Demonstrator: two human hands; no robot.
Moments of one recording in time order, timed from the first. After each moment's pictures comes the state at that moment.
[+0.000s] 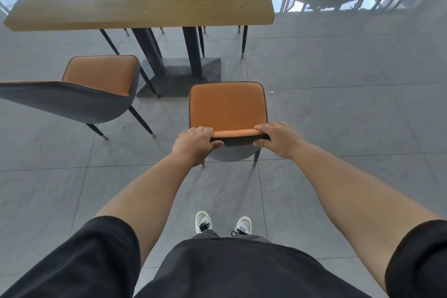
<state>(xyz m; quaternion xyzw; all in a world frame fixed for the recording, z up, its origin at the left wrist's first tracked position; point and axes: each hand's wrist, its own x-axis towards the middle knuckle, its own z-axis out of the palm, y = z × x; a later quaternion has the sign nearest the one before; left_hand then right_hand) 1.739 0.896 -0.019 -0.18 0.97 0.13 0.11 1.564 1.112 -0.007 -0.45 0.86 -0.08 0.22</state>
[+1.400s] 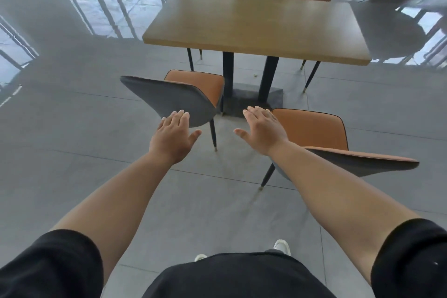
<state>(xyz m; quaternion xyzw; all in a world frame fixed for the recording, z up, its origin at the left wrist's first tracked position) 2.046 0.636 0.064 -0.34 0.94 0.07 -0.03 1.833 0.797 0.063 -0.56 0.82 -0.11 0.04</state>
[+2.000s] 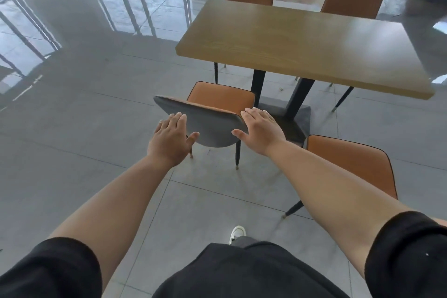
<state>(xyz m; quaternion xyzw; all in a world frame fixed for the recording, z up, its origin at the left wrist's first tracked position) 2.071 0.452 0.054 -0.40 0.91 0.08 -0.05 1.839 0.581 0.053 -0.60 0.80 -0.08 0.05</state>
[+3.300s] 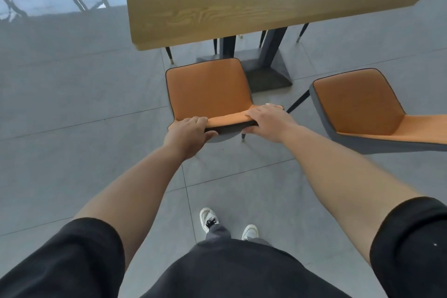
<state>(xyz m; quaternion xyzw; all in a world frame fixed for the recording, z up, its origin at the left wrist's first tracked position) 2.025 0.171 -0.033 -0.07 0.98 0.13 0.11 1.880 0.394 -0.018 -0.45 0.88 -0.03 0.16</state>
